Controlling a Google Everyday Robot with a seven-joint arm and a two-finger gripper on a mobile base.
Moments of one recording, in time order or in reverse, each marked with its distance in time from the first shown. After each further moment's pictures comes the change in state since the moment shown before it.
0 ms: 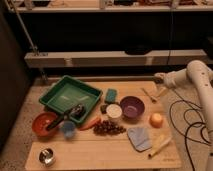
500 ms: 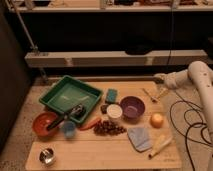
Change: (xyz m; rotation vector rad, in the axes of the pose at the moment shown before) arm -0.005 -0.003 0.002 -0.022 -0.034 0.015
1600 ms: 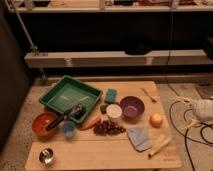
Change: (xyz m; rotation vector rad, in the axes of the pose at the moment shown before) arm 0.006 0.177 -0.140 -0.046 -0.188 -0.167
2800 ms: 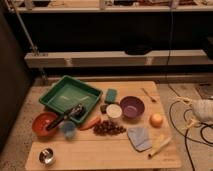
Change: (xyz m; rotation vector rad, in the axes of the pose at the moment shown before) arm -0.002 0.004 -0.003 -0.010 -0.014 0.002
